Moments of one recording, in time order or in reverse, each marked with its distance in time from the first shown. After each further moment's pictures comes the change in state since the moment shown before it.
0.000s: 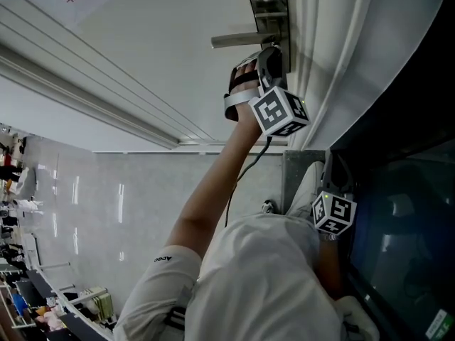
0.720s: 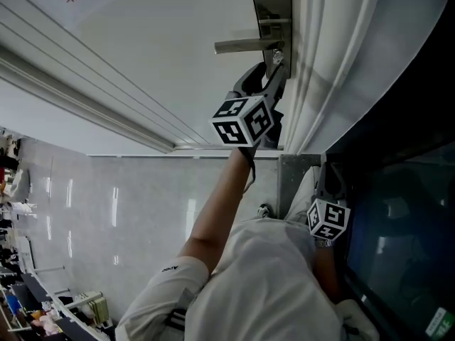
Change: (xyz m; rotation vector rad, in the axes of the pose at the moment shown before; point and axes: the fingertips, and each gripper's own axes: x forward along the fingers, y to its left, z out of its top) left arm -0.027 0.013 -0.016 -1.295 -0.336 -0.324; right arm -0.003 0.011 -0.021 -0.019 0.071 0.006
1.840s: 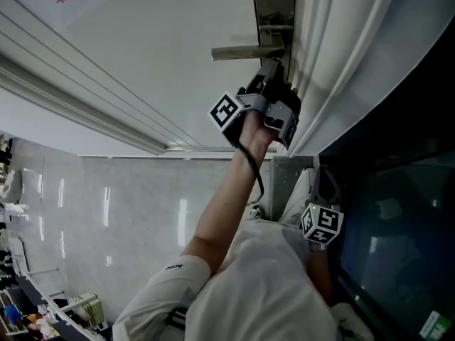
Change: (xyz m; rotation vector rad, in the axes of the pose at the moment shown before) left arm 0.028 0.018 -0.002 -1.450 -0.285 -0.262; right arm 0.012 0.000 -0.004 -0.019 0.030 -0.023
